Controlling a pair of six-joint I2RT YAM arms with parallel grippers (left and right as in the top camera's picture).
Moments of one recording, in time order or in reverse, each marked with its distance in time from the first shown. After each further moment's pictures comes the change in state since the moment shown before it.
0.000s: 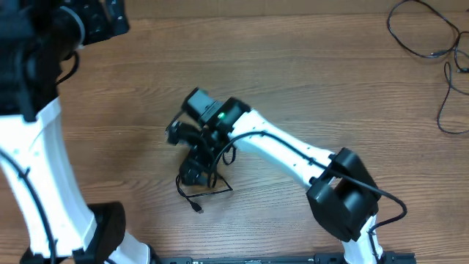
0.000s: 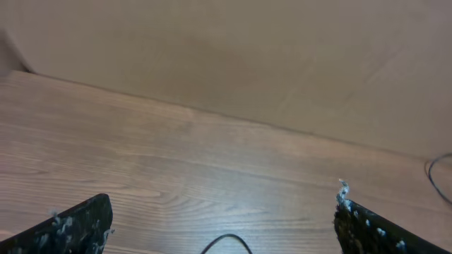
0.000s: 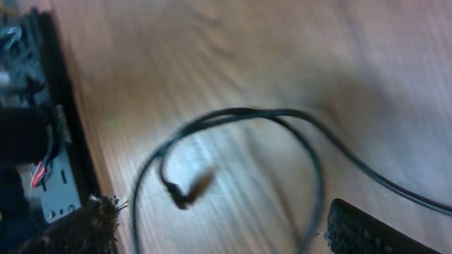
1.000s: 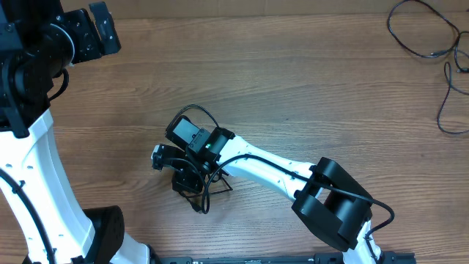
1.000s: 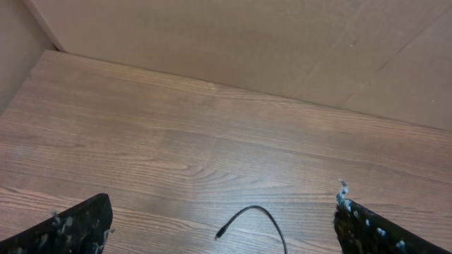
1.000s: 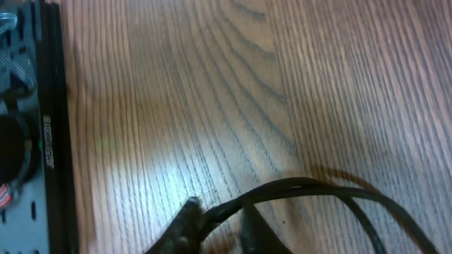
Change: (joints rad) left arm 0.013 -0.021 0.003 -0.118 -0.049 0.058; right arm 0.102 0.001 -0.158 0.303 0.014 0.004
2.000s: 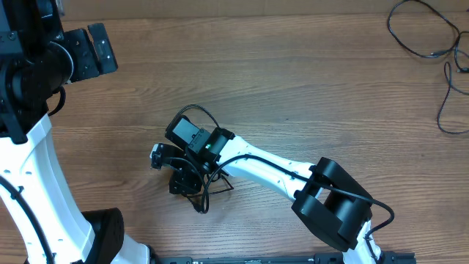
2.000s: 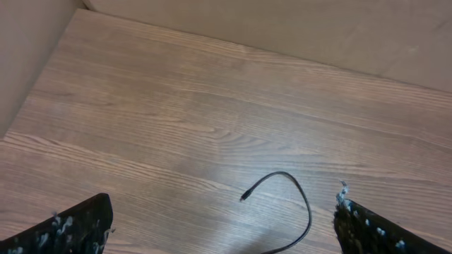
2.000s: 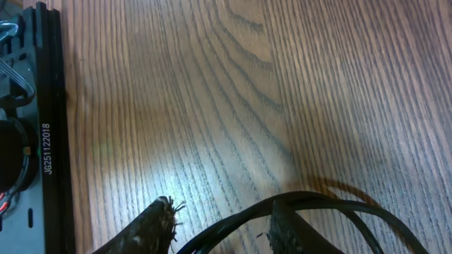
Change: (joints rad) left arm 0.000 -0.013 0.000 -0.145 -0.087 0.000; right arm 0.001 0.000 -0.004 0.026 0.000 0.004
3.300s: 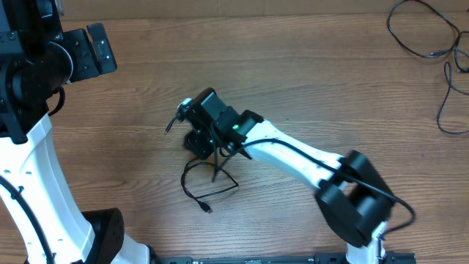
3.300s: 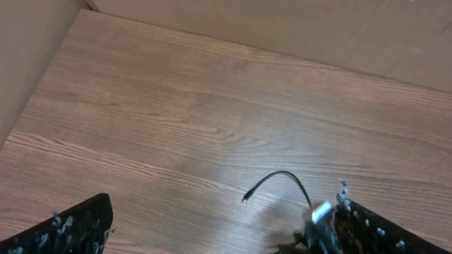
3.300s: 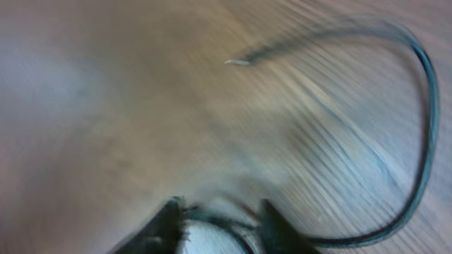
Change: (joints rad) left arm 0.000 0.000 0.000 0.000 -0.010 0.000; right arm -0.150 -0.066 -0.088 0.211 0.245 0.441
